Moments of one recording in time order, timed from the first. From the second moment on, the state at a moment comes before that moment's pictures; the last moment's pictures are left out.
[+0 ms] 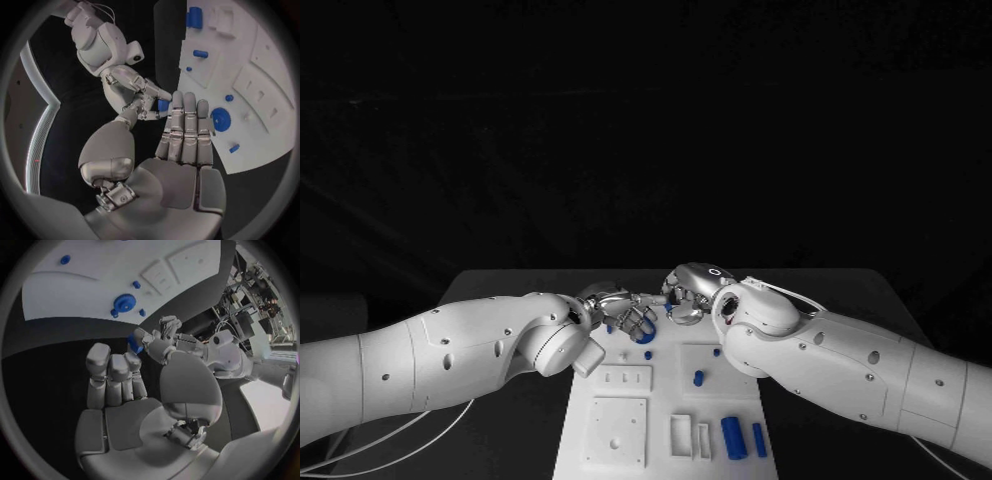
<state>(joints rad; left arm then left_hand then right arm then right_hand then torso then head) 1.34 -0.73 -0.19 1.42 -0.36 -0.28 -0.09 0.80 -0.14 0.39 -0.09 0.05 0.94 0.12 0.33 0.44 1.34 0.04 0.18 0.21 1.07 0.02 0.60 0.73 0.04 0.83 -0.08 0.55 1.31 1.22 -0.44 0.00 1.28 -1.61 -0.27 -0.33 1.08 -0.12 0.78 -0.27 0.05 1.00 0.04 0.35 0.45 1.14 -0.02 1.15 1.13 1.30 -0.13 1.28 0.92 0.19 1.33 -0.08 1.00 1.31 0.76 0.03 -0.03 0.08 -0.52</state>
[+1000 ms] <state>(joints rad) 1.34 -0.72 -0.19 1.42 -0.39 -0.29 -0.13 0.84 -0.08 0.37 -0.15 0.05 0.96 0.12 0.34 0.44 1.35 0.04 0.18 0.22 1.07 0.02 0.61 0.74 0.04 0.82 -0.08 0.55 1.31 1.21 -0.43 0.00 1.35 -1.65 -0.25 -0.36 1.08 -0.13 0.79 -0.27 0.05 1.01 0.04 0.35 0.45 1.14 -0.02 1.15 1.13 1.30 -0.13 1.28 0.92 0.19 1.34 -0.08 1.00 1.31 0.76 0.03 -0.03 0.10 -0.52</state>
